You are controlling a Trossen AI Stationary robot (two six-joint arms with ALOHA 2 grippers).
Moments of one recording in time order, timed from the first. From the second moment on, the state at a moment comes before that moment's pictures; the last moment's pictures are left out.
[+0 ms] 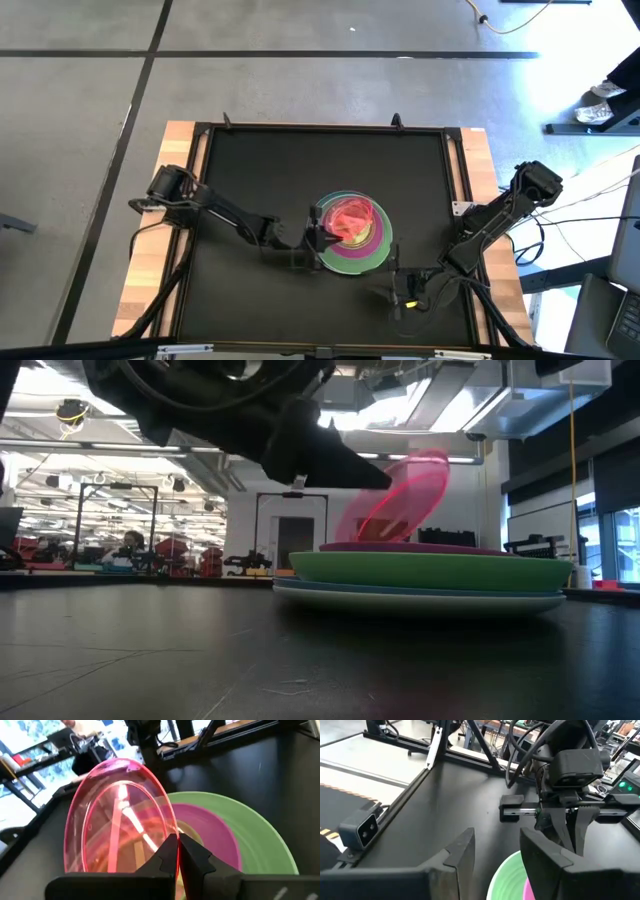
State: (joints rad) left arm -0.25 1.86 0.88 0.66 -0.38 0.21; right arm 0.81 1.45 0.71 0.39 0.74 0.00
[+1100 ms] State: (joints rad) left arm -0.30 1.34 0.58 0.41 -0.43 -0.03; right arm 0.55 1.44 0.71 0.19 0.51 0.06
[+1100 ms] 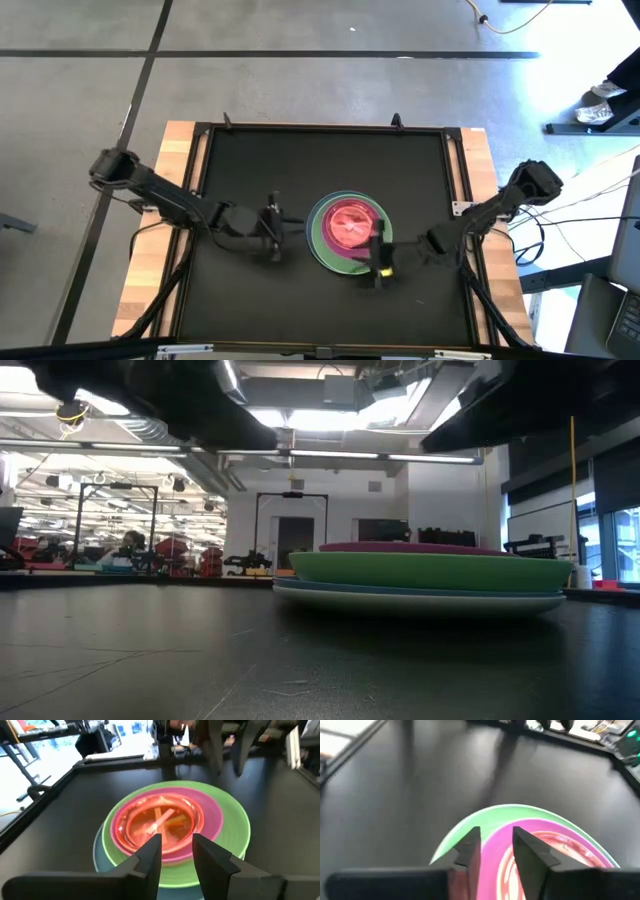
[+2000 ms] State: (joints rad) left arm -0.03 0.92 0.27 0.58 -0.02 -0.01; right arm 0.21 0.62 0.24 0.34 0.20 0.02
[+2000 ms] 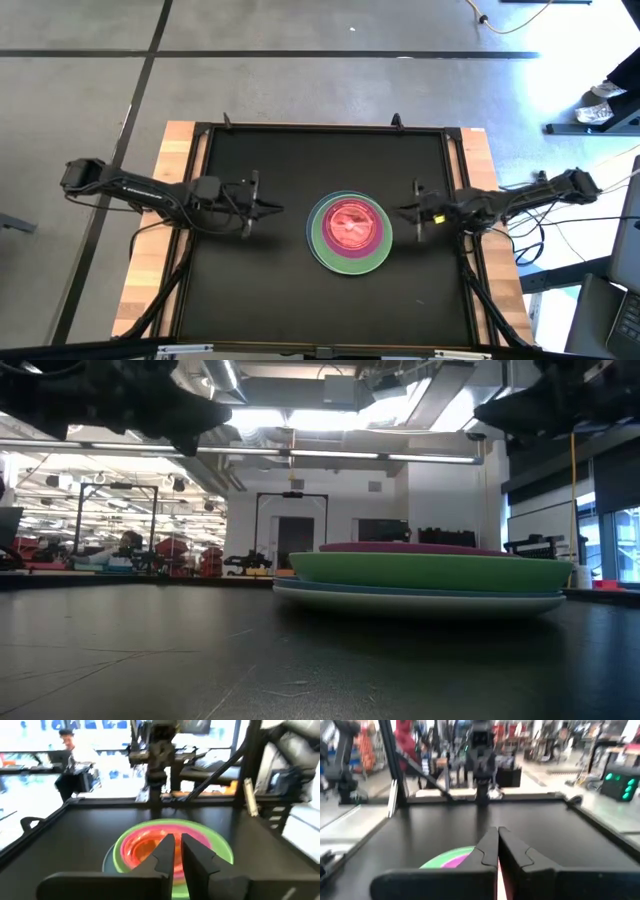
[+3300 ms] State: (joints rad) left arm 0.09 0.06 0.01 0.13 -0.04 -0.14; right arm 0.16 0.01 0.01 0.17 0.26 0.06
